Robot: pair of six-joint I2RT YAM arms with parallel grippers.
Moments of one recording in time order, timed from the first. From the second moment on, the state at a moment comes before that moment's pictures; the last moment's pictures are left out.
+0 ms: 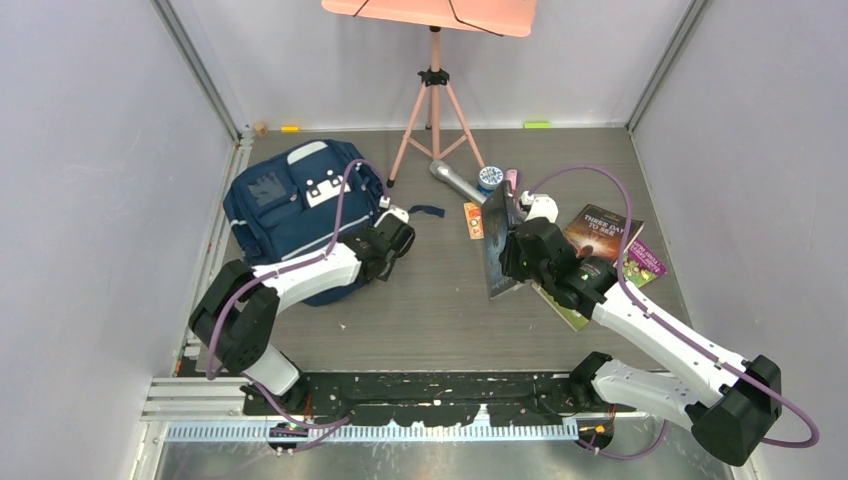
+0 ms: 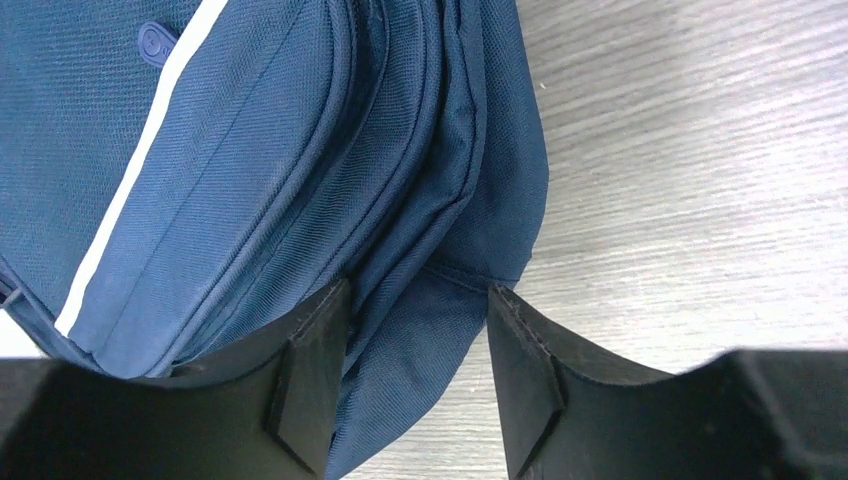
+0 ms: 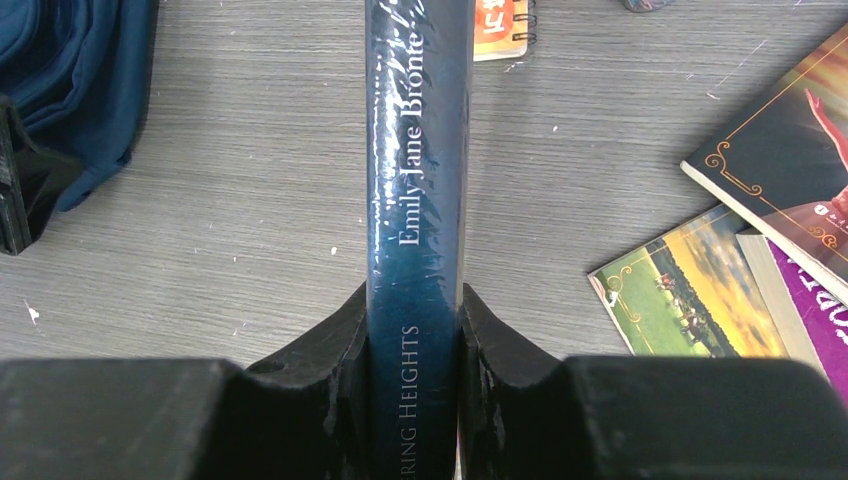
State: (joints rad) left arm -0.71 1.55 0.95 -0.47 -0.52 -0.20; right arm 0.69 0.99 0.82 -0.53 0.33 0.51
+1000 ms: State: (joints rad) left arm -0.66 1.58 0.97 -0.34 -0.57 -0.21; right arm 0.69 1.01 0.82 -0.54 0.33 0.52
